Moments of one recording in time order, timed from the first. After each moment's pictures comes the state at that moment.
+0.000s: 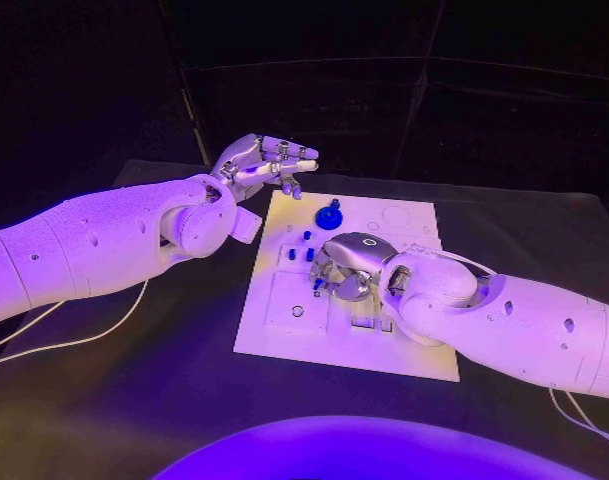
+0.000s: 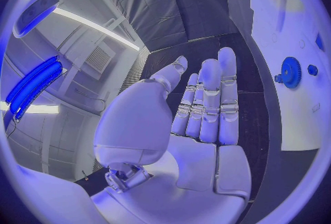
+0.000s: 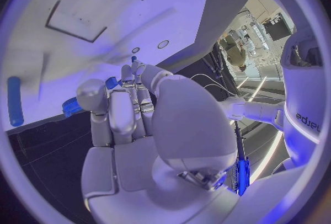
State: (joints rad) left arm 1.18 -0.77 -0.03 1.35 -0.18 -0.14 0.42; left_hand 1.26 -0.08 0.34 -0.11 0.05 1.01 0.18 0.09 0.07 1.10 0.12 0.18 0.08 1.21 0.03 0.90 0.54 0.18 1.20 0.12 0.57 0.65; right arm 1.04 -0.57 -0.04 1.53 -1.65 -0.25 -0.16; right_hand 1.43 -0.09 0.51 -0.02 0.12 1.14 0.14 0.10 0.09 1.21 0.06 0.19 0.07 1.47 -0.01 1.25 1.13 0.13 1.22 0.09 1.27 0.96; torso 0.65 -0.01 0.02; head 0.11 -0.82
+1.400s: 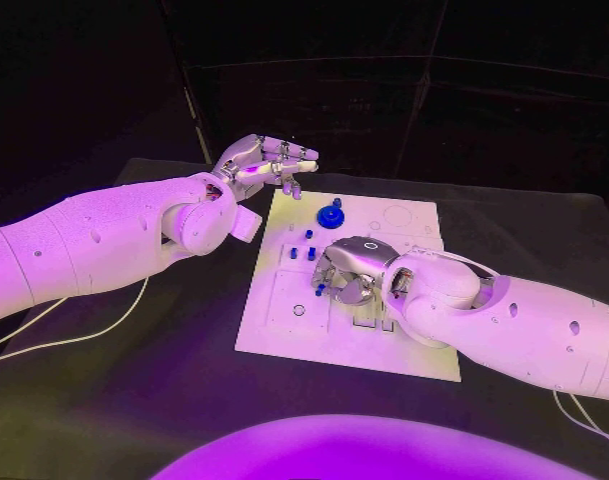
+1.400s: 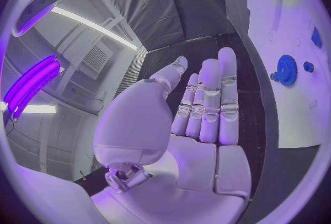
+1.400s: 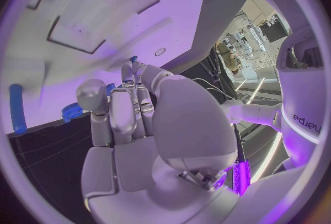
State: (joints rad) left arm 1.18 -0.77 -0.03 1.33 -0.18 -0.13 0.40; left_hand 1.26 -0.08 0.34 -0.11 0.05 1.01 0.19 0.09 0.07 1.10 0.12 0.18 0.08 1.21 0.03 0.90 0.53 0.18 1.20 0.12 0.57 0.64; right arm 1.04 -0.58 -0.04 1.54 -1.65 -0.20 -0.15; right_hand 1.42 -0.09 0.51 -0.02 0.12 1.14 0.14 0.10 0.09 1.21 0.06 0.19 0.07 1.47 -0.01 1.25 1.12 0.13 1.22 0.09 1.27 0.96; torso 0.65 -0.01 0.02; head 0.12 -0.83
